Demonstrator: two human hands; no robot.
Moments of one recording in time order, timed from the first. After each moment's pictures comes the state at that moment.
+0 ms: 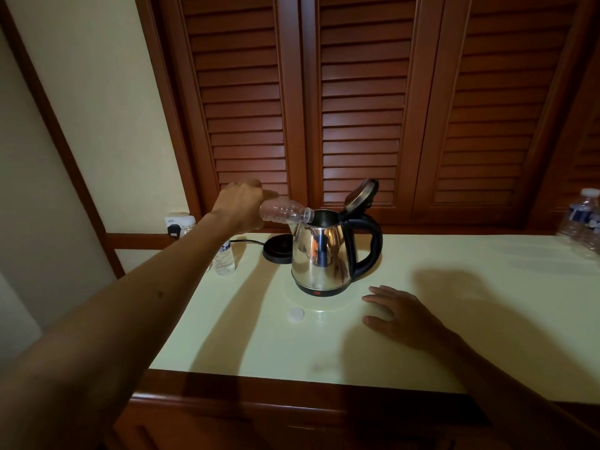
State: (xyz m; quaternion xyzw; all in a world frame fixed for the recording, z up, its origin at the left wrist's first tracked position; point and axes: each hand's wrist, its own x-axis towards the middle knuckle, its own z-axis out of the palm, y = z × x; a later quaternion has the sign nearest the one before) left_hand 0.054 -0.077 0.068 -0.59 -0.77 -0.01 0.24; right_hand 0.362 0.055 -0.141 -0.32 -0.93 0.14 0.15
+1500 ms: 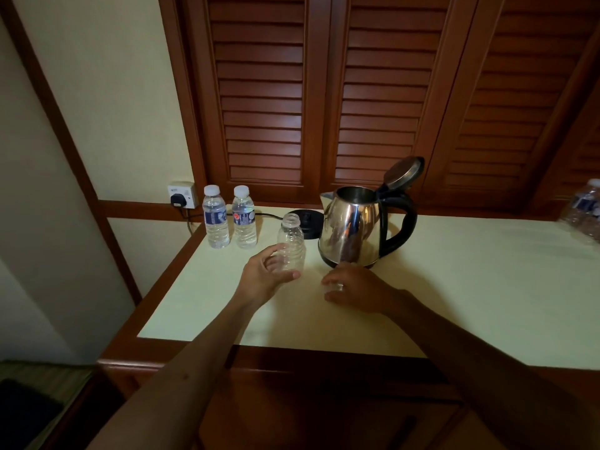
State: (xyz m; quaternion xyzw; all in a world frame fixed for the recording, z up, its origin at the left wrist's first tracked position) left_hand 0.018 -0.129 -0.129 -0.39 -0.61 -0.60 -0.34; right_hand 0.225 -0.021 -0.105 -0.25 -0.95 0.16 0.06
